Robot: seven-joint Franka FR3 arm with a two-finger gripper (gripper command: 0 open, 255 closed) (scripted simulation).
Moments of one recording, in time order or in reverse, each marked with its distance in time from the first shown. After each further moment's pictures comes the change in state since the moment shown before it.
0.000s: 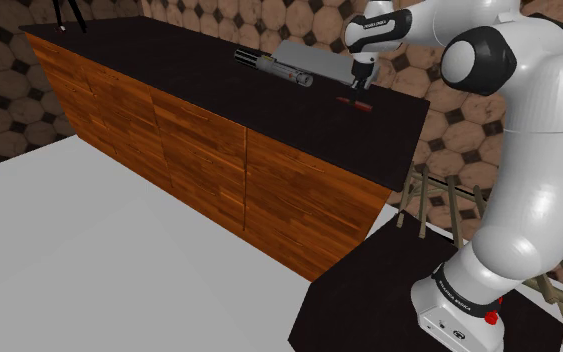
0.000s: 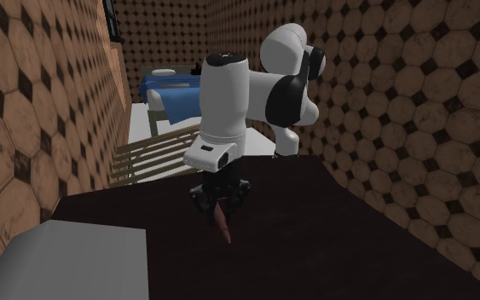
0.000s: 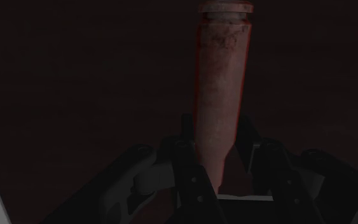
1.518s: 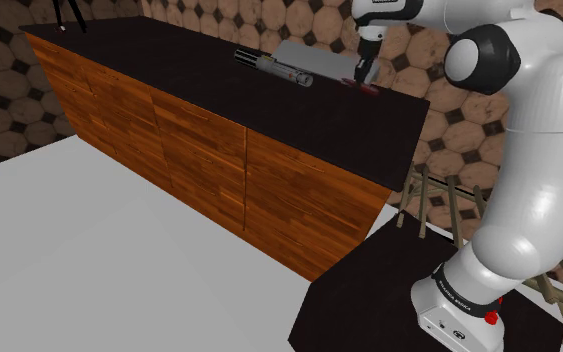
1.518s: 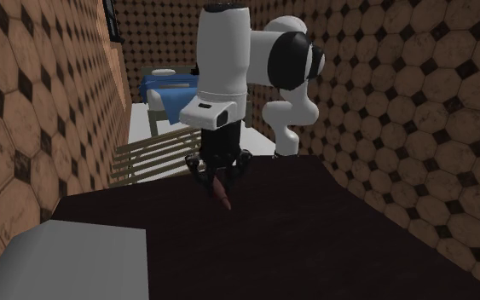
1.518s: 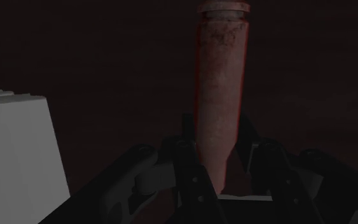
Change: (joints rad) arm -0.009 -0.016 -0.005 0.163 -0.006 -0.176 0.000
